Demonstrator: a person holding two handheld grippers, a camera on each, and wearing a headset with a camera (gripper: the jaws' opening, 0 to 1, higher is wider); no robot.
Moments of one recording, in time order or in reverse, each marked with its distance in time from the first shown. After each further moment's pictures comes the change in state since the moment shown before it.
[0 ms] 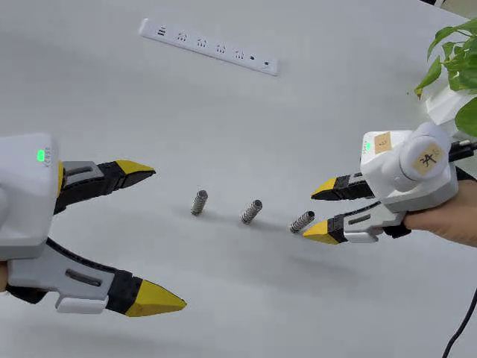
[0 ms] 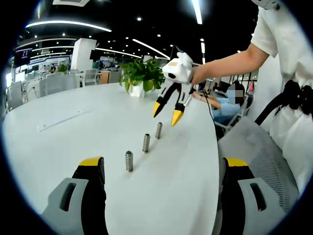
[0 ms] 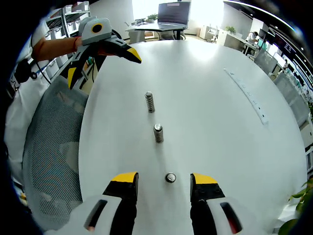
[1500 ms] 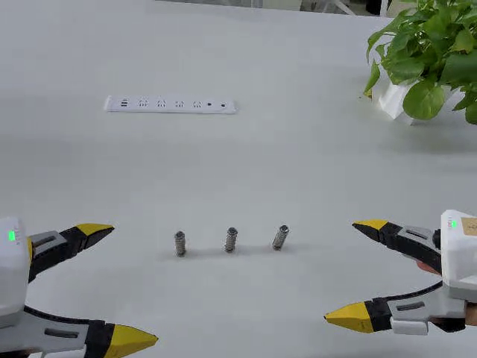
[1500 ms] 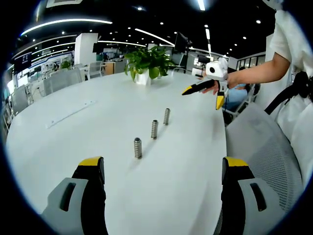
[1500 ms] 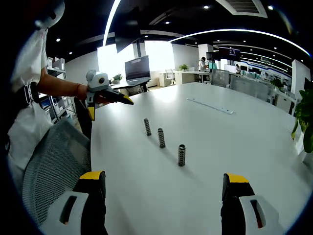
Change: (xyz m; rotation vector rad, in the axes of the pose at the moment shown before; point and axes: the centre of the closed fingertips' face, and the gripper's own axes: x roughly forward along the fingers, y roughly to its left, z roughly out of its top) left arm -0.009 0.009 -0.017 0.039 0.122 0.075; right arm -0.050 0.047 -0.043 0.322 -0.529 -0.171
